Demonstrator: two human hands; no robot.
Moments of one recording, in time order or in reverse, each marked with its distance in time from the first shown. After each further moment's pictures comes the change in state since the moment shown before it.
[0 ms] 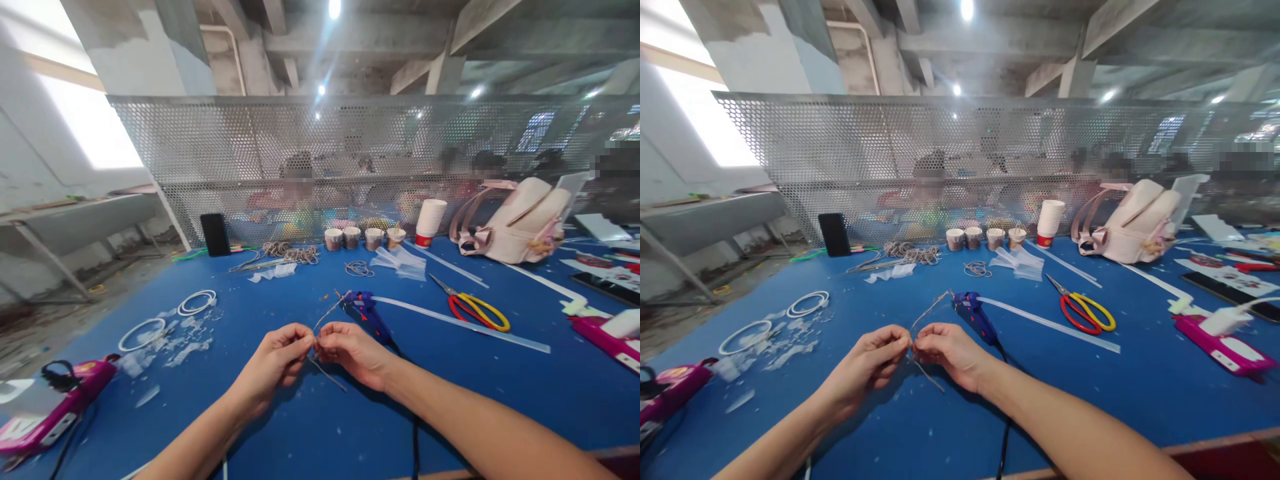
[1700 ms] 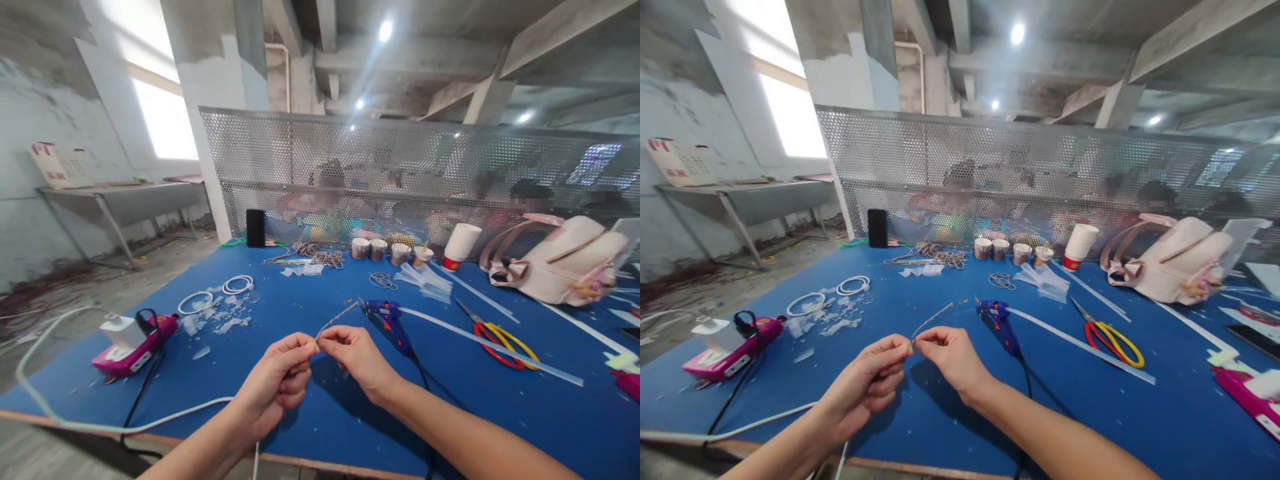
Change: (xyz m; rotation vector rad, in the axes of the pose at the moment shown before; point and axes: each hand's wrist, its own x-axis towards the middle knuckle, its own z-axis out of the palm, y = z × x) left_hand -0.051 -0.007 -0.015 -0.421 0.039 -0.043; right_hand -0.007 0.004 0.051 -0.461 0.093 -0.133
